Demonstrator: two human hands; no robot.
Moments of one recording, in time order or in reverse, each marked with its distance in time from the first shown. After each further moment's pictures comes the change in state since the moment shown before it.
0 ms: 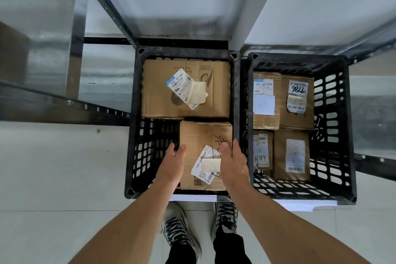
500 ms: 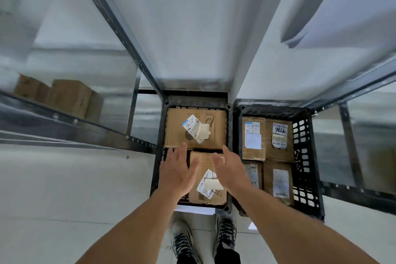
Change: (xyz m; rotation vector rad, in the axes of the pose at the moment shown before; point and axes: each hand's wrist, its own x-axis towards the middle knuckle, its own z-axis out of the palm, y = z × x) left_hand -0.168 0.109 -0.040 0.790 0.223 0.427; right_hand -0.121 -0.096 -0.081 -0.271 -0.088 -0.306
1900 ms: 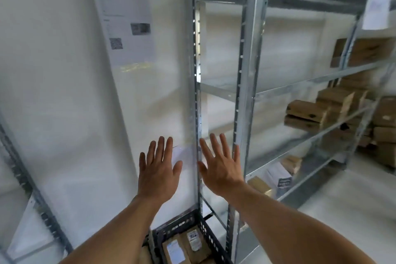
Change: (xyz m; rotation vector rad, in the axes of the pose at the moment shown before) left_hand -0.446 0.273 -0.202 0.305 0.753 0.955; right_hand -0.519 0.012 -0.279 -0.564 1.079 -0.344
